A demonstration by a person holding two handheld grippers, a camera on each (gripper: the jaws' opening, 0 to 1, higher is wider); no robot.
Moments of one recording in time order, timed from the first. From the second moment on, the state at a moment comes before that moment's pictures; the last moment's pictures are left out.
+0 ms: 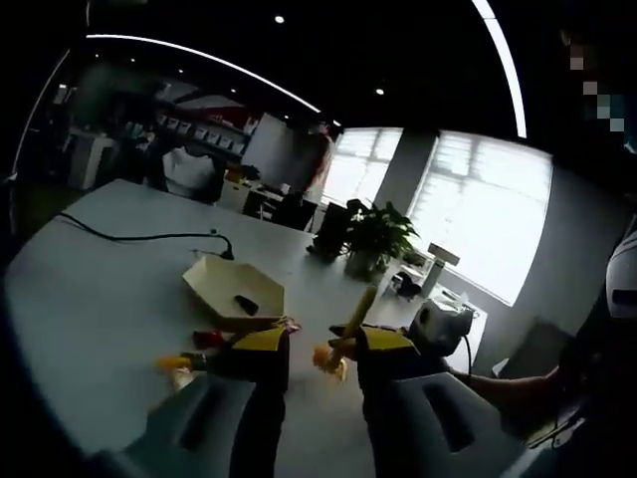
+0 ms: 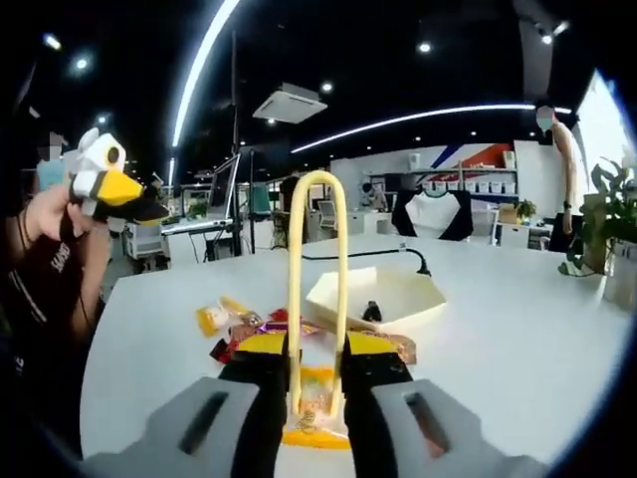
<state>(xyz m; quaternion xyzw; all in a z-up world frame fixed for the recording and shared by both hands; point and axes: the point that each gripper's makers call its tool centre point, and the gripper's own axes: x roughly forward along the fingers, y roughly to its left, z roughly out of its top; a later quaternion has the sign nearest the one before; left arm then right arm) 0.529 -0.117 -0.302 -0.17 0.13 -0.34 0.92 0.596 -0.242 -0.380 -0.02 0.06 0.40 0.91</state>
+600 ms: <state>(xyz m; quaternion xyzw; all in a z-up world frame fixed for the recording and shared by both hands) 0.520 -0.116 -0.309 -0.17 0.14 -0.35 0.91 0.662 -0.230 -0.315 0.02 0.00 0.38 0.92</state>
